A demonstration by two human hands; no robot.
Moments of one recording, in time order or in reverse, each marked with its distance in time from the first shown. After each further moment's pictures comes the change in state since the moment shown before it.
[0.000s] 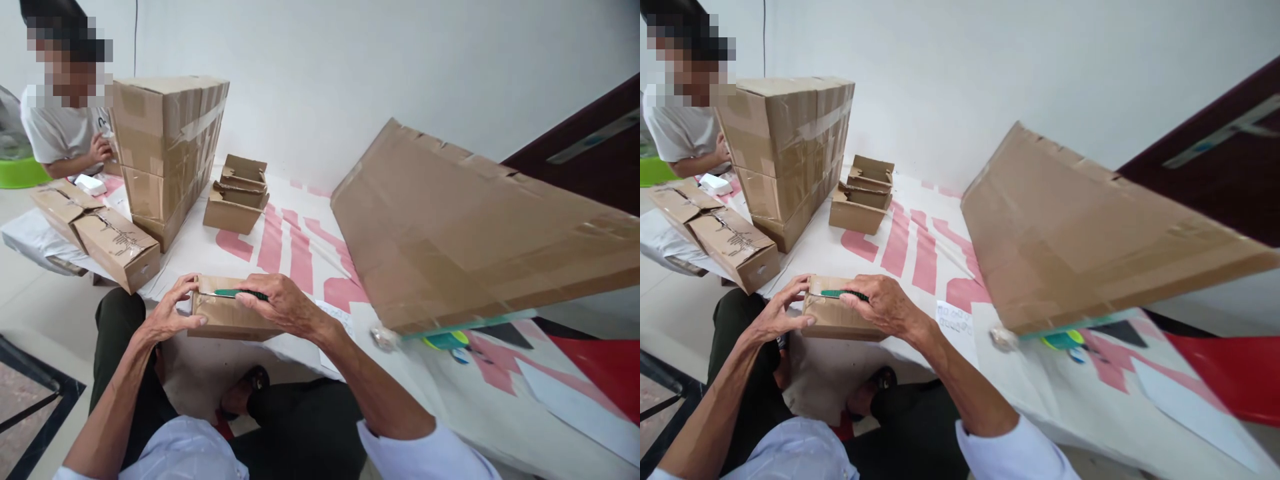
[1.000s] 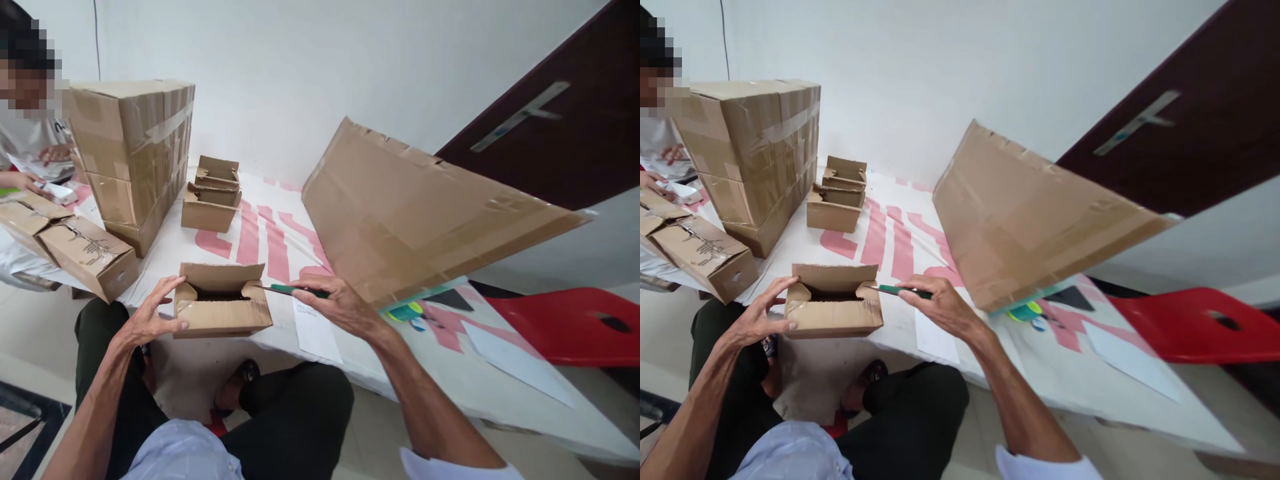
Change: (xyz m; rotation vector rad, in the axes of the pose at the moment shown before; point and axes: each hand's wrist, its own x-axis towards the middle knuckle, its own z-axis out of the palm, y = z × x) left_hand 0.009 0.007 -0.007 0.082 -0.075 0.007; right_hand -0.100 0.036 -0.071 -0.063 0.164 0.331
